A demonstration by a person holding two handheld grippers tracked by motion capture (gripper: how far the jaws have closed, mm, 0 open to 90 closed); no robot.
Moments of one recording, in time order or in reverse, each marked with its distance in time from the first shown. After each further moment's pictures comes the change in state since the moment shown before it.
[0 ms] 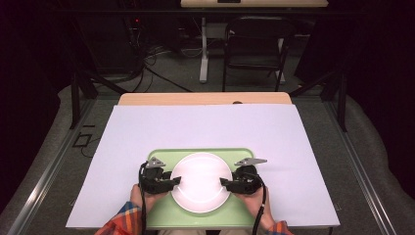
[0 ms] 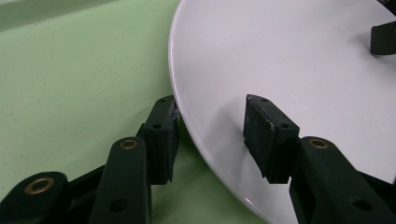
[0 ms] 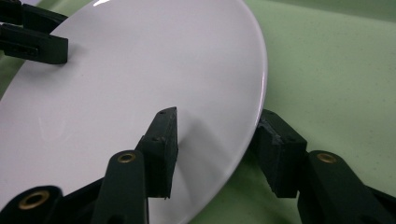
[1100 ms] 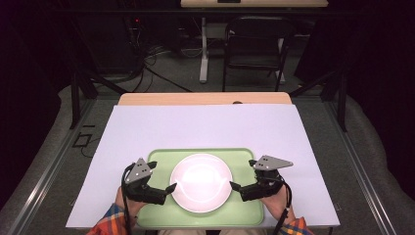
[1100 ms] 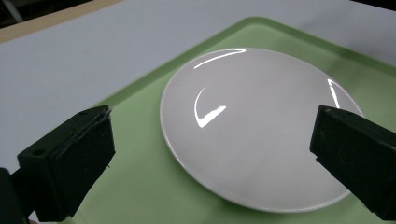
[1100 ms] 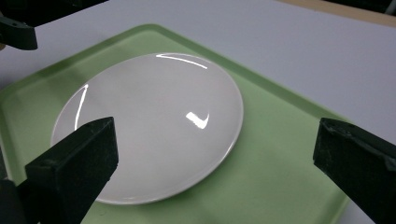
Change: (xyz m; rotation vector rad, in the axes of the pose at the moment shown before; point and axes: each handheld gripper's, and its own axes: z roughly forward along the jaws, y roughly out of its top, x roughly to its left) left arm -0.017 -0.002 -0.067 -0.248 -0.003 0.272; right arm -0.007 0.009 -0.074 -0.207 0.061 -0.262
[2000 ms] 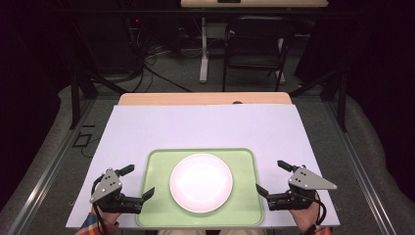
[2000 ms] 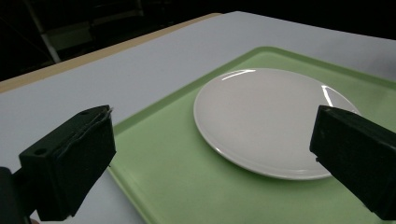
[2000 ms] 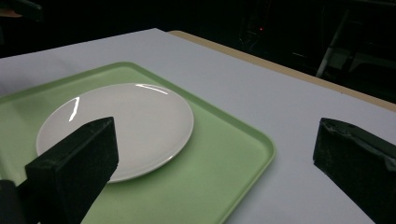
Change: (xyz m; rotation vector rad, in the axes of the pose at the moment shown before) left arm 0.015 -0.031 -0.055 -0.166 0.059 0.025; right arm -0.008 -0.022 -0.073 -0.212 -0.130 -0.089
